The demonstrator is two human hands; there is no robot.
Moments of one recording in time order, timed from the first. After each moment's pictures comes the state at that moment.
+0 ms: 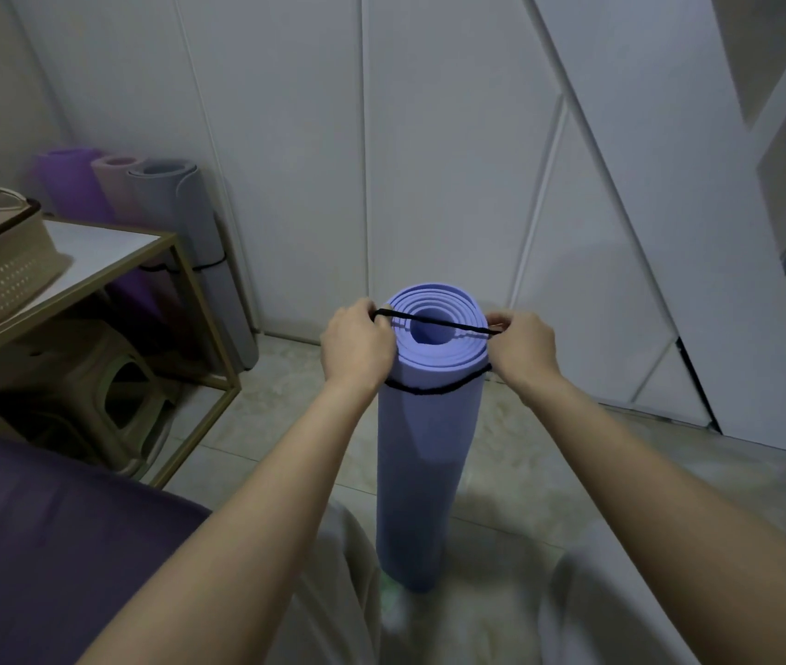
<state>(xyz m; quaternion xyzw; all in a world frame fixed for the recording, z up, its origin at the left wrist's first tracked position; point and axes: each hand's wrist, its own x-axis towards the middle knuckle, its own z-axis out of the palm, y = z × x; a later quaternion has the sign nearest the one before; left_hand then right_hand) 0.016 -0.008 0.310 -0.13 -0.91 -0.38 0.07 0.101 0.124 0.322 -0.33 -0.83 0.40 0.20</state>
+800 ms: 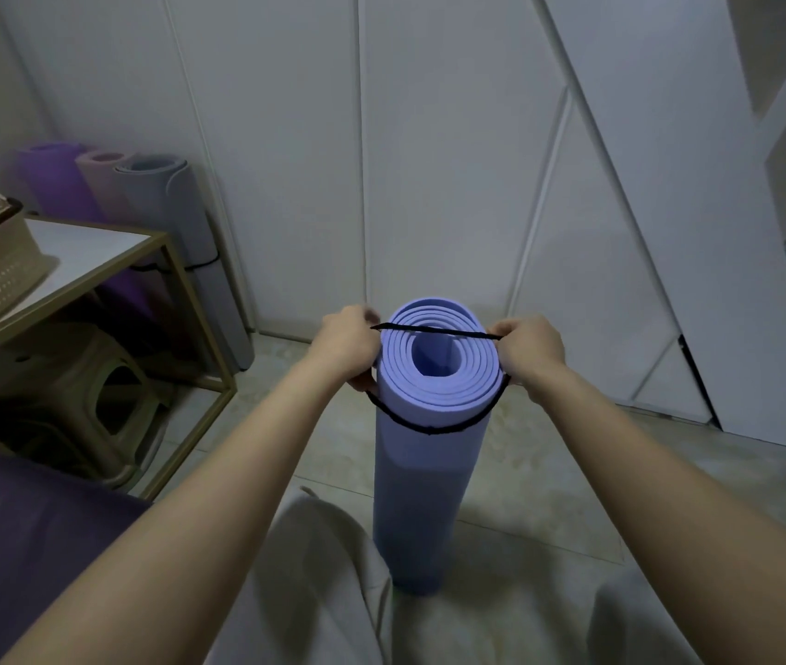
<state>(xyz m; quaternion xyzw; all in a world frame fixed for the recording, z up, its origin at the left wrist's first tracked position) -0.017 -0.023 0.325 -0.17 -0.91 -0.35 -0.14 0.083 0.141 0.315 -0.36 -0.82 0.42 0.14</state>
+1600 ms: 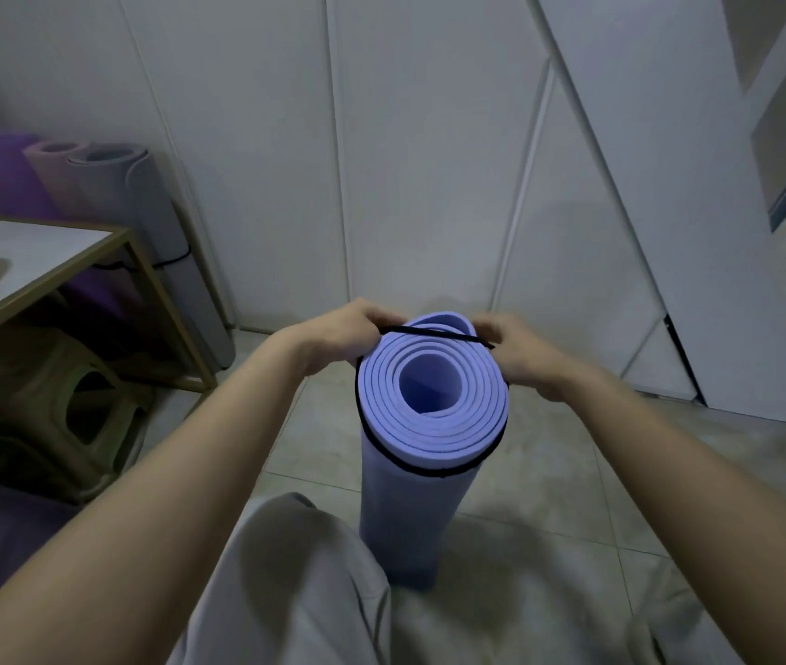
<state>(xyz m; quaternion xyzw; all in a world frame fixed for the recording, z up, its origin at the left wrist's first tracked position) -0.031 -0.008 0.334 -0.35 -0.81 -0.35 -0.32 0.091 0.153 0.318 -0.16 -0.87 0.47 0.00</state>
